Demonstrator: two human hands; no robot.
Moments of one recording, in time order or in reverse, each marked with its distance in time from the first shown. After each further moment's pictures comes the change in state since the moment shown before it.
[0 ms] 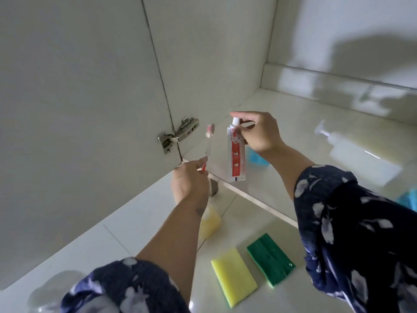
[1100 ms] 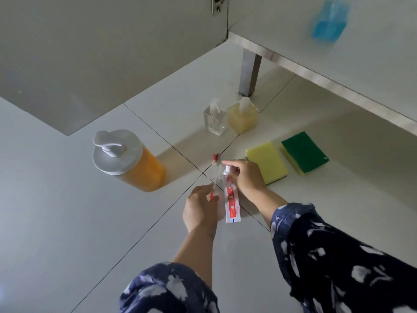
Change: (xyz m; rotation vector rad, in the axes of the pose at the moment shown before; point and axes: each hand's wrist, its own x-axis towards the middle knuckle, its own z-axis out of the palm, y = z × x) left_hand -0.186 -0.251 -0.027 0.179 -0.092 -0.351; right_hand -0.300 0.104 0.159 -0.298 -0.478 0.310
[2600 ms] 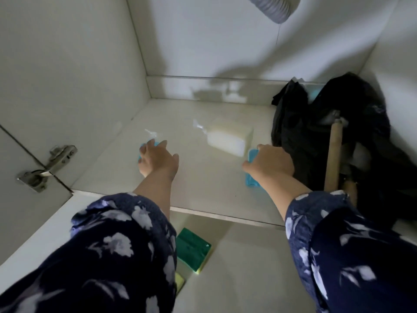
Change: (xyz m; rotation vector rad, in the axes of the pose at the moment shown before) left_hand 0.043 0.406 0.093 0.492 0.080 0.744; right_hand -0.046 0.044 -0.395 -0.322 0.680 0.656
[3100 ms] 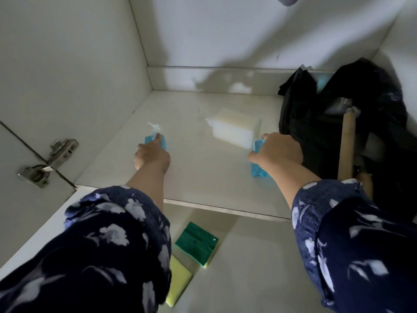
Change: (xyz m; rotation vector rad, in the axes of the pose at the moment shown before) left_hand 0.024 -0.027 0.004 0.124 -0.114 -0.051; right_hand 0.007 -0.008 0.004 -0.009 0.018 0.009
